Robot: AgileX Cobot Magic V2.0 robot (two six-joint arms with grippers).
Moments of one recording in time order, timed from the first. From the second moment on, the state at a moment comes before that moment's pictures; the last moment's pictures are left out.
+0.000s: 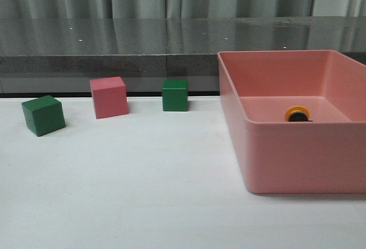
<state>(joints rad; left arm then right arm) -0.01 0.00 0.00 0.04 0.12 0.09 0.07 -0.01 0.03 -0.02 0.09 -0.03</state>
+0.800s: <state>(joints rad) -0.01 0.00 0.00 0.04 0.12 0.09 0.07 -0.01 0.02 0.03 -0.10 0.03</state>
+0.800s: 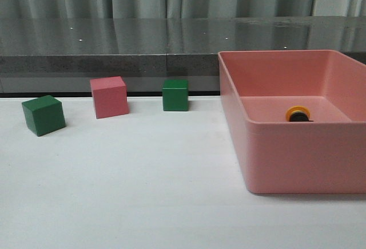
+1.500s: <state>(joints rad) -0.01 0.00 0.00 0.04 0.12 0.09 0.07 0.83 -0.90 0.07 0.62 0.04</state>
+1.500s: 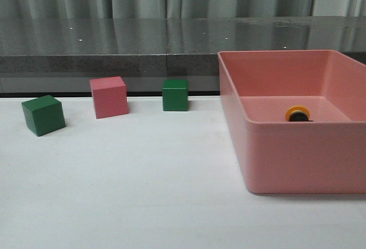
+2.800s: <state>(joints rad) -0.01 0.00 0.00 0.04 0.12 0.09 0.21 1.78 -1.07 0.08 0.39 -0.04</state>
